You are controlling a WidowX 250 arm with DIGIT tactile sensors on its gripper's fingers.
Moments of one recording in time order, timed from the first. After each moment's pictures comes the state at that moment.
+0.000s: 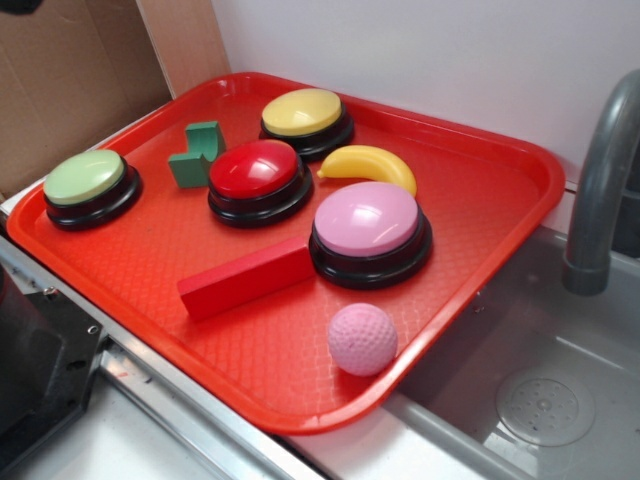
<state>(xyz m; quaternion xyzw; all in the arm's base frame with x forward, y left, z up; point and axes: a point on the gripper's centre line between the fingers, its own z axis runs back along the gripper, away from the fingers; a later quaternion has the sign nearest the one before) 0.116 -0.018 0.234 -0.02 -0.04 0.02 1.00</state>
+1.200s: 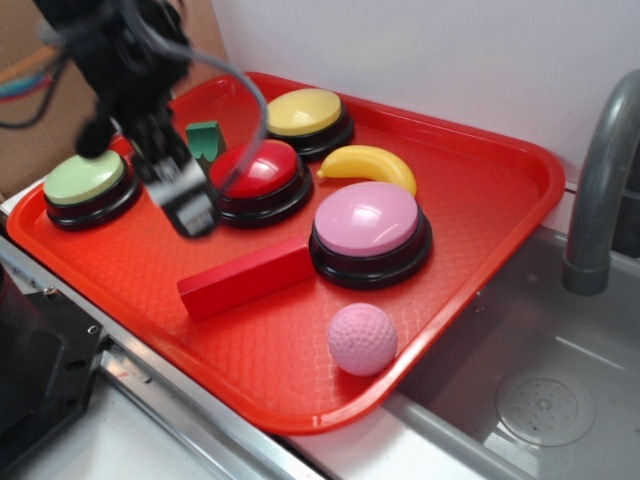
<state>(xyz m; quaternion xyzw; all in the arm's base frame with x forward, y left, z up) 0.154 -0.076 0.095 -0.02 -0.09 -0.18 0.98</state>
